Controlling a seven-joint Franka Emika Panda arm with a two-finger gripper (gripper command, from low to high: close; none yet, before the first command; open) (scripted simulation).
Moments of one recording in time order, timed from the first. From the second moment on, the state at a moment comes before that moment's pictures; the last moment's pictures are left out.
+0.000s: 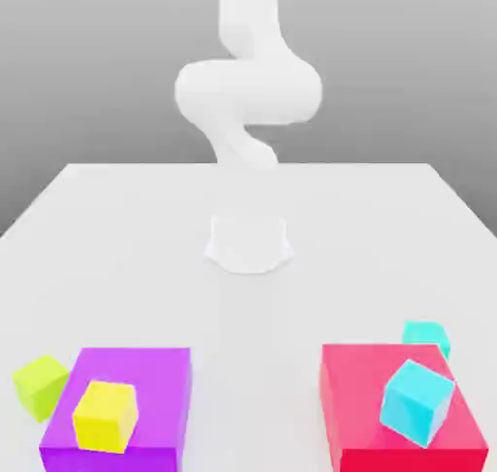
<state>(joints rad) -0.03 -0.72 -0.02 -2.31 0.05 2.33 0.89</state>
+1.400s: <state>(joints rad) -0.40 0.42 -0.19 -2.45 0.26 2.85 2.26</state>
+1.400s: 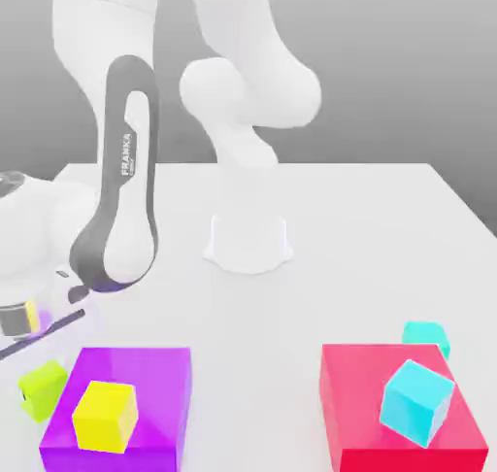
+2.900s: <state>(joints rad) 0.23 0.10 0.36 -2.42 -0.01 2.42 2.07</state>
